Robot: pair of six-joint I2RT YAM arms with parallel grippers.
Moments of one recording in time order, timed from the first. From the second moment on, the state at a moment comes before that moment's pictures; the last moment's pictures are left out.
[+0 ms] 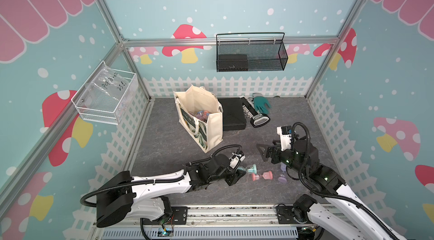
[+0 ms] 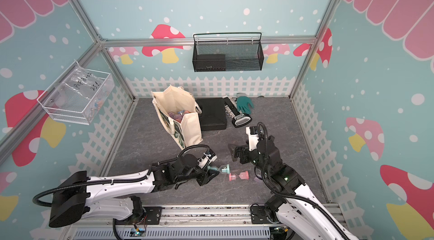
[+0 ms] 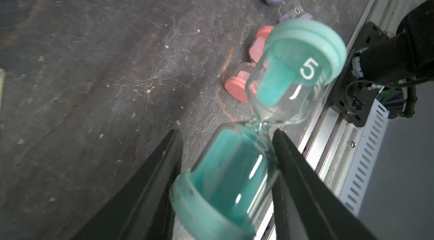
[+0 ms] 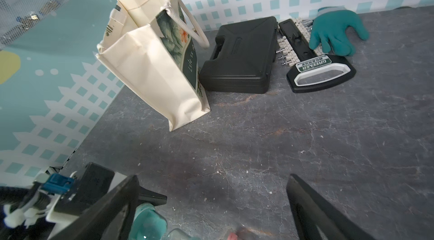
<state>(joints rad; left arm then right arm) -1.10 1.24 0.68 -0.02 -0.02 -0.29 0.60 0.66 0.70 -0.41 -0.02 0.40</state>
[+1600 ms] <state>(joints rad) -0.53 1.47 1.48 -0.64 -0.60 -0.24 0.60 1.16 0.80 0.30 -0.45 0.31</state>
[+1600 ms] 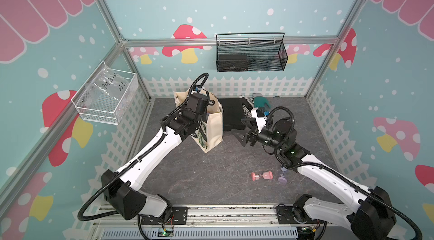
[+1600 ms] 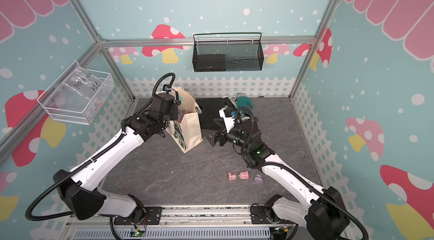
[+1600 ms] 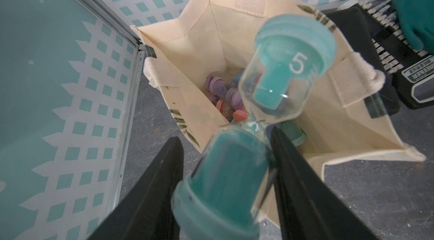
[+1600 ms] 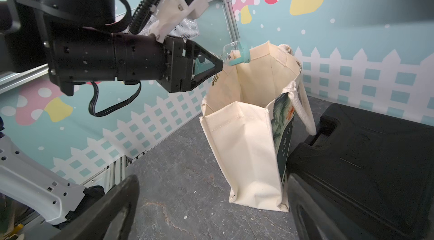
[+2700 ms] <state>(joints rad) -0.36 1.89 1.71 -0.83 -0.42 -0.26 0.60 1.22 0.80 0.35 -0.50 0.35</state>
